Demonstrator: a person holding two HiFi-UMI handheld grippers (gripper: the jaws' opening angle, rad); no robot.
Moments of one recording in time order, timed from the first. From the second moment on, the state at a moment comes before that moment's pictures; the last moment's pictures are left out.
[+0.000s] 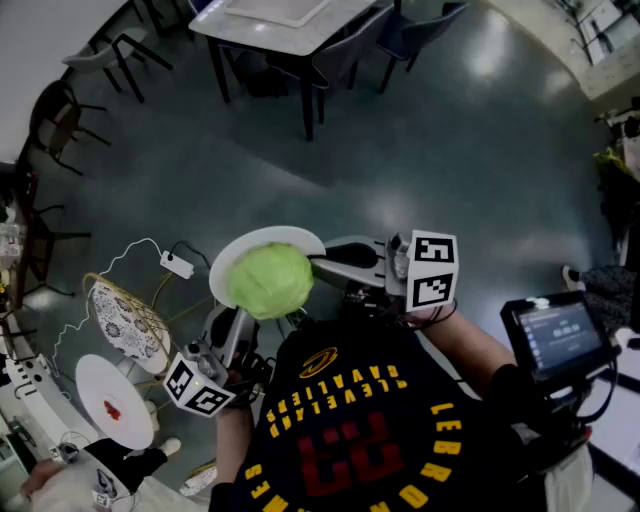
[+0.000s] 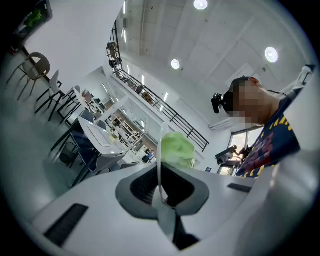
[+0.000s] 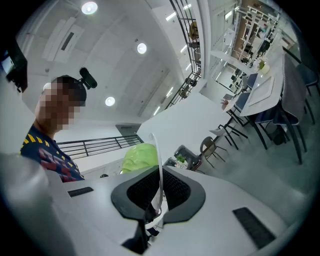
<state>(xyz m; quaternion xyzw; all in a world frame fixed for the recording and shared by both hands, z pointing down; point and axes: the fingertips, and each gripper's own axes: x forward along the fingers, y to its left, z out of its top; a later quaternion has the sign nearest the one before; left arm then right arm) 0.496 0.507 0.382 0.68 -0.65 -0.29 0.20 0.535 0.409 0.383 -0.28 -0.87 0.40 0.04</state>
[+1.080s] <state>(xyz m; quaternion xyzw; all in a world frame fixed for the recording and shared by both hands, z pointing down) 0.492 0.502 0.455 0.46 -0.66 -0.45 0.38 0.498 0.382 0.435 -0.30 -0.74 0.56 0.19</state>
